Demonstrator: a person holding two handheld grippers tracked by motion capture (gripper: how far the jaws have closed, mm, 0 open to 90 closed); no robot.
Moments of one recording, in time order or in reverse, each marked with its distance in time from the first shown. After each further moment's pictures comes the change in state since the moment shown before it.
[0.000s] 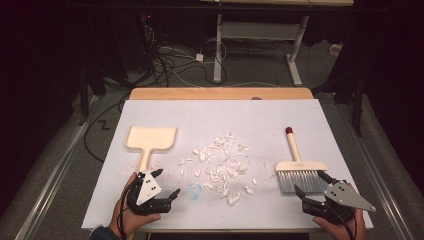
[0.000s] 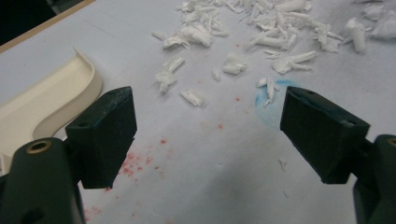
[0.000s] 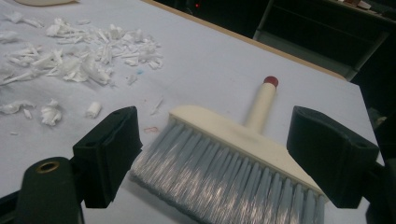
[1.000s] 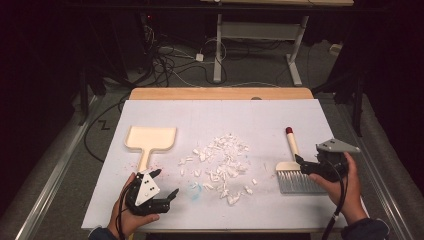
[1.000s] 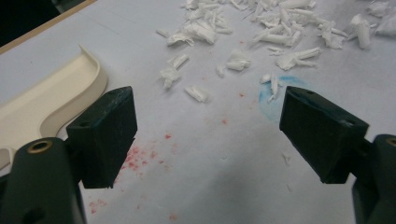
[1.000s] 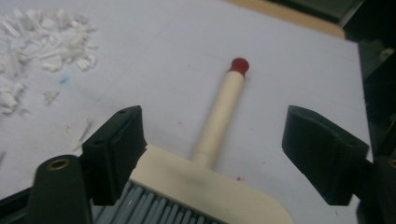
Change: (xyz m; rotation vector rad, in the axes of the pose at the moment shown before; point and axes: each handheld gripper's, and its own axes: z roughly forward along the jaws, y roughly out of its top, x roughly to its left) left arm 0.001 -0.002 -0.002 0.001 0.013 -0.003; right arm -0.055 0.051 0.072 0.274 -0.031 0.114
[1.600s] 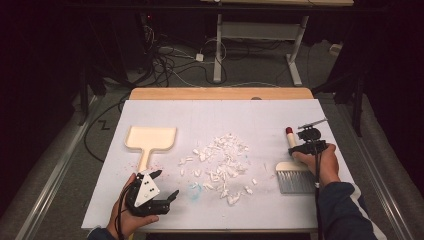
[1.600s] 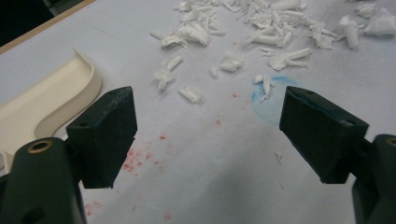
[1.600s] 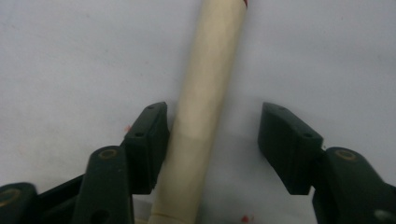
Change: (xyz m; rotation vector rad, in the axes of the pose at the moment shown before) left arm -0.001 0.000 -0.002 -0.003 -0.020 0.013; right arm -0.024 0.025 0.099 0.445 0.010 0.177
